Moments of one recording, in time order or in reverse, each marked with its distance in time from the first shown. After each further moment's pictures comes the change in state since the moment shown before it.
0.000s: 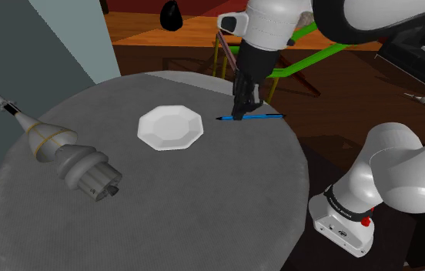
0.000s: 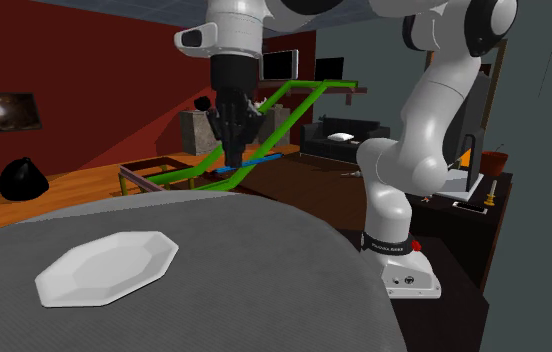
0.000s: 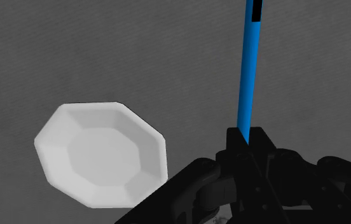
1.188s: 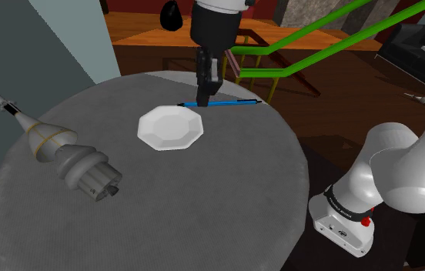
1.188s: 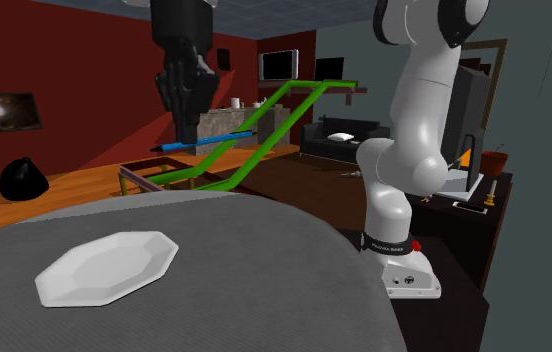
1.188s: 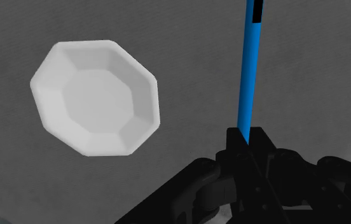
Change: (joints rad) arm 0.013 0.261 0.080 0.377 -0.028 -0.107 0.121
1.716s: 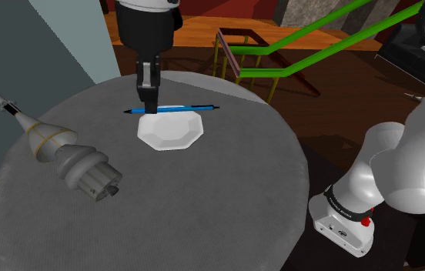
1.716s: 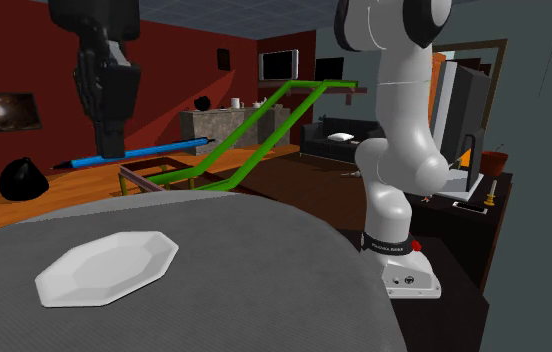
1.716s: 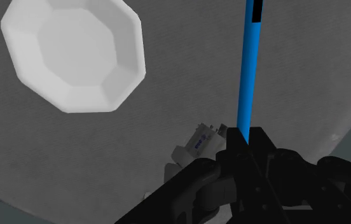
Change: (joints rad) arm 0.048 0.312 0.080 0.348 -0.085 -0.038 0.142
